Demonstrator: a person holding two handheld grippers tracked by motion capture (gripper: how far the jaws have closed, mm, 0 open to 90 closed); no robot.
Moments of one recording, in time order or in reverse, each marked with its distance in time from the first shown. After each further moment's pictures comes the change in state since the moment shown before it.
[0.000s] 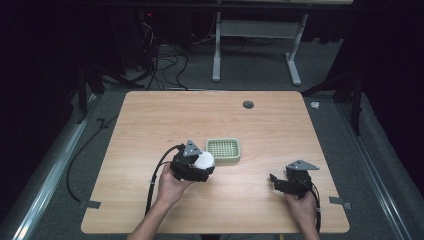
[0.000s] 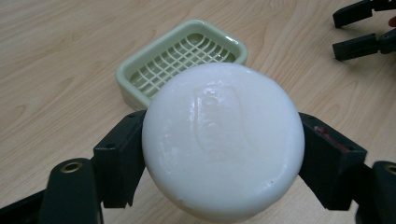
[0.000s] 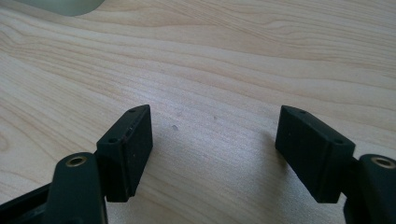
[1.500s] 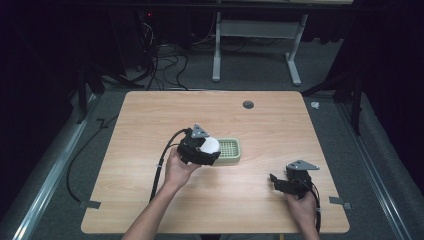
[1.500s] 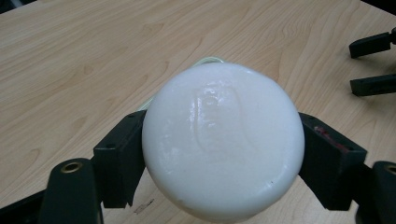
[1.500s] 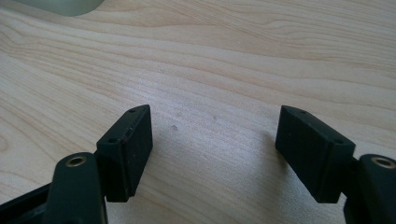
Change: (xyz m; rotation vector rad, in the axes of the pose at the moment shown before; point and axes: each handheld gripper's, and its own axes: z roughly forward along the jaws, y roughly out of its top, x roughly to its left) left arm 0.015 0.039 0.019 0.009 0.002 -0.008; right arm 0.000 0.000 0.000 0.001 -0.002 0.004
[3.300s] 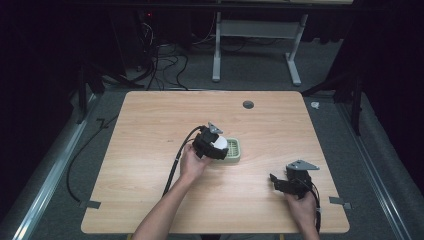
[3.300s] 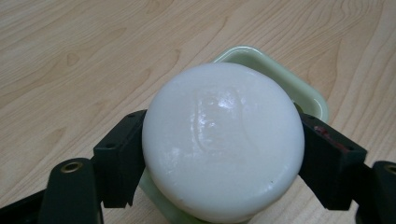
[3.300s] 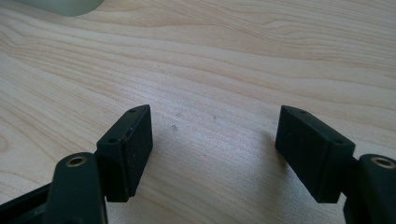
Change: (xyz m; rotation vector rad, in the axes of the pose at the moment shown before) left arm 0.005 0.008 0.071 0.092 0.078 -0.017; right arm 0.000 0.000 0.000 0.000 0.000 -0.001
